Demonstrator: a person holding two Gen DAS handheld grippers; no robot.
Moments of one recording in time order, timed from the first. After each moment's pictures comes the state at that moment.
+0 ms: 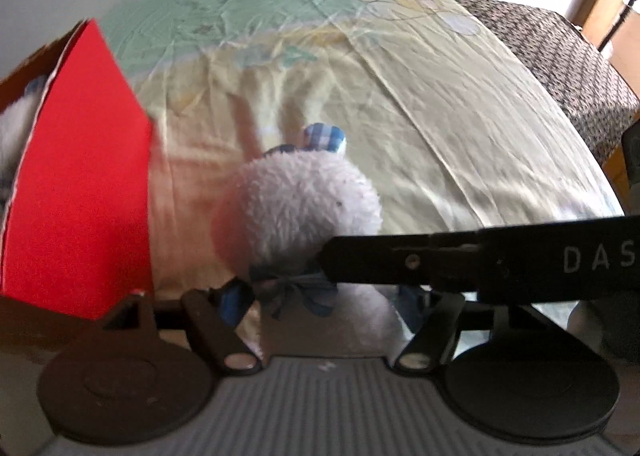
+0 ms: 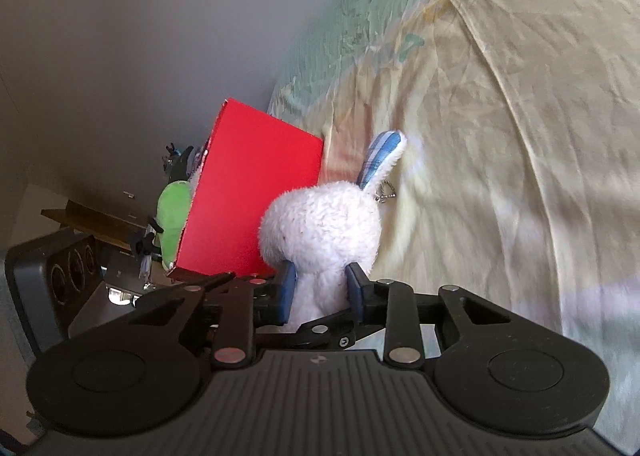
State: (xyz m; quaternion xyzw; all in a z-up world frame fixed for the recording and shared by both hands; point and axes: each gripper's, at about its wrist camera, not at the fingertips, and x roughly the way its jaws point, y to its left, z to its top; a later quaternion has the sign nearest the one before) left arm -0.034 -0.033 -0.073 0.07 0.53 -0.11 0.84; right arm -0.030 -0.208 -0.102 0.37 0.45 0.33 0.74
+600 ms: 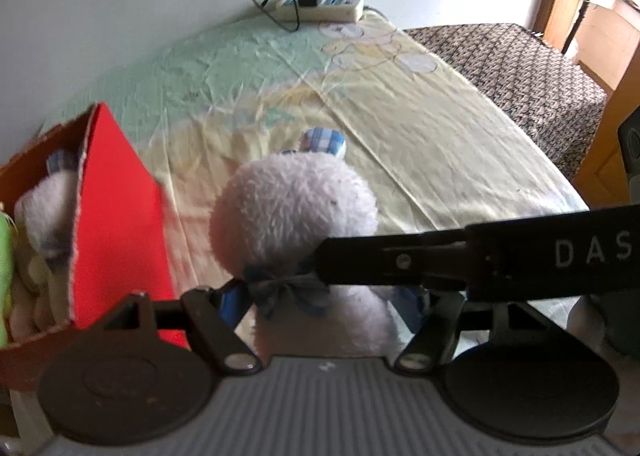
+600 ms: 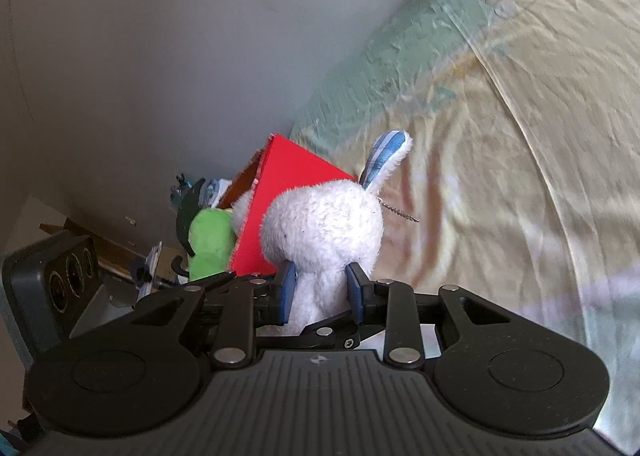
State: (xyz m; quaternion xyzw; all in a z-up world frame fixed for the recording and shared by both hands) left arm -0.057 -0.027 -0.028 0.11 0.46 -0.16 0.87; right arm -0.057 -0.193 -0.055 0.37 0.39 0.31 0.78
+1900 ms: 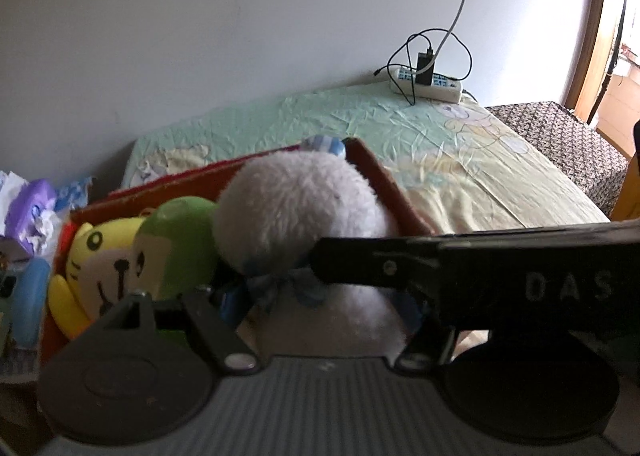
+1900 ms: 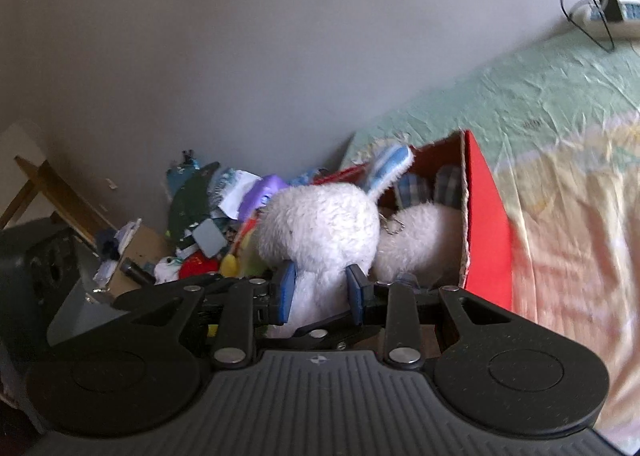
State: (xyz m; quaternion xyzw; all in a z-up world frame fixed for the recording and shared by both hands) left arm -0.036 0.175 0.015 0.06 0.38 -0.13 0.92; right arm -0.024 0.005 -0.006 0.26 0.34 0.31 0.85
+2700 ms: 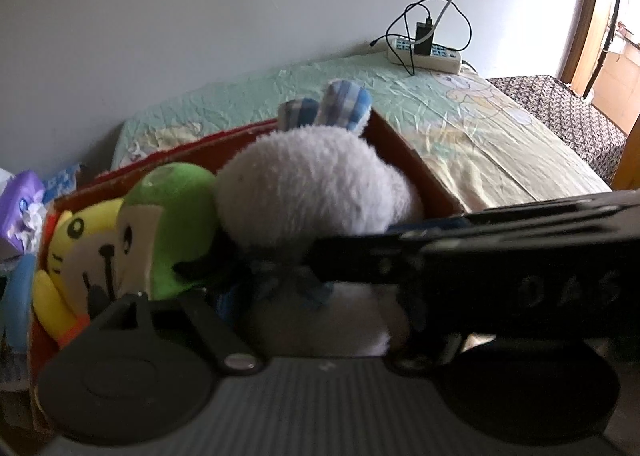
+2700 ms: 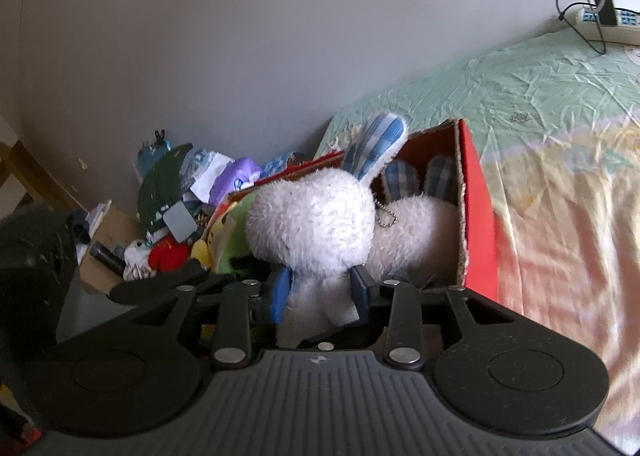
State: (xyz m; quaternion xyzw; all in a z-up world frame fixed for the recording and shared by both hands) left arm -0.021 0.183 -0.005 0.07 0.41 -0.14 0.90; right arm -0.028 0.016 -0.001 0.22 0.36 0.28 0.86
